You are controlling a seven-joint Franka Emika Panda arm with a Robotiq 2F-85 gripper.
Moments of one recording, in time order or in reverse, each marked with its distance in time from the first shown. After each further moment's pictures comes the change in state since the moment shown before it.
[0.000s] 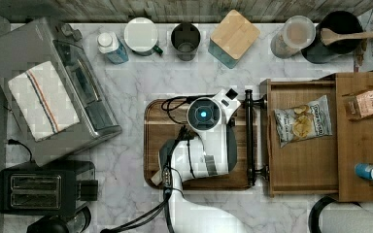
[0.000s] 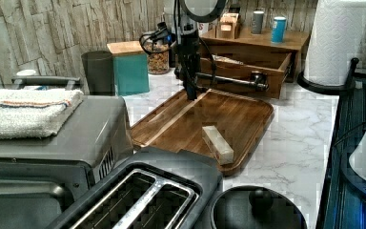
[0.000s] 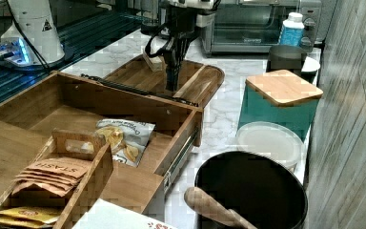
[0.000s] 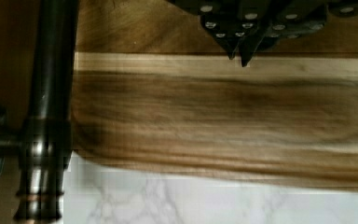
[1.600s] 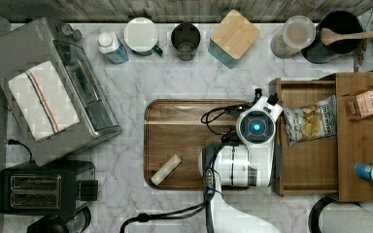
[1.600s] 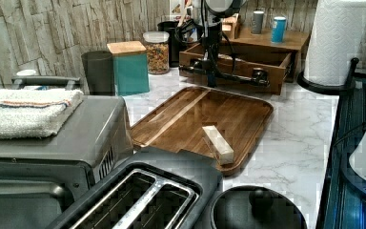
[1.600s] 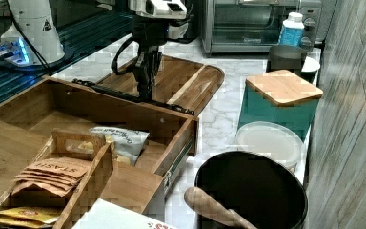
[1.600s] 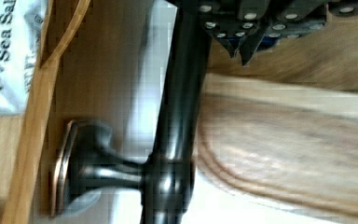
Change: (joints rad) arm -0.182 -0.021 -0.055 -0.043 -0.032 0.119 -0.311
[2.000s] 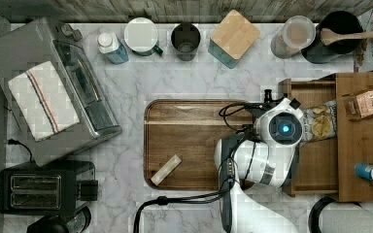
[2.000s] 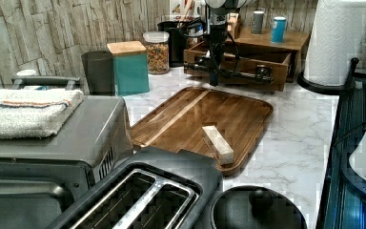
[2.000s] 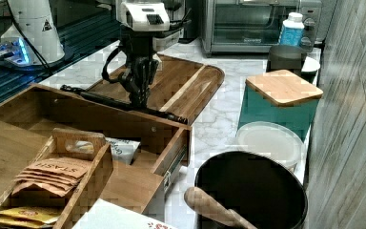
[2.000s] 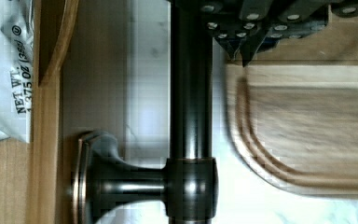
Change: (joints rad) arm -0.064 0.052 -0.013 0.064 0.174 -0.034 -0.097
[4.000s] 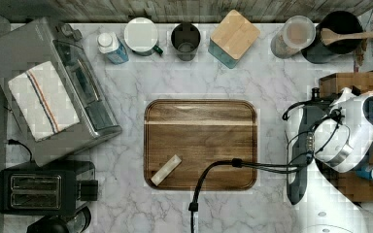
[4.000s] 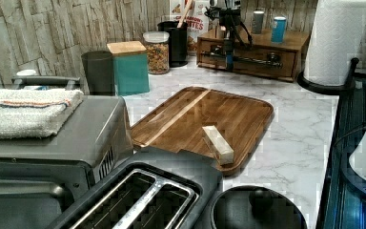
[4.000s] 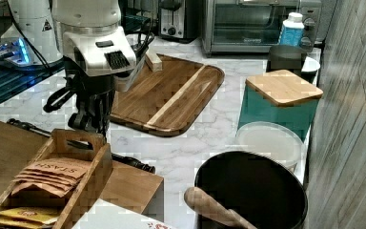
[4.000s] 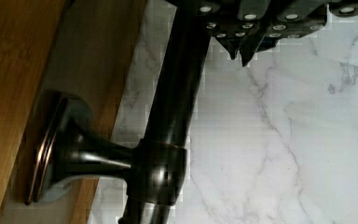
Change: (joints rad) arm -0.296 0.216 0.057 0.406 0.080 -0.289 -0.509
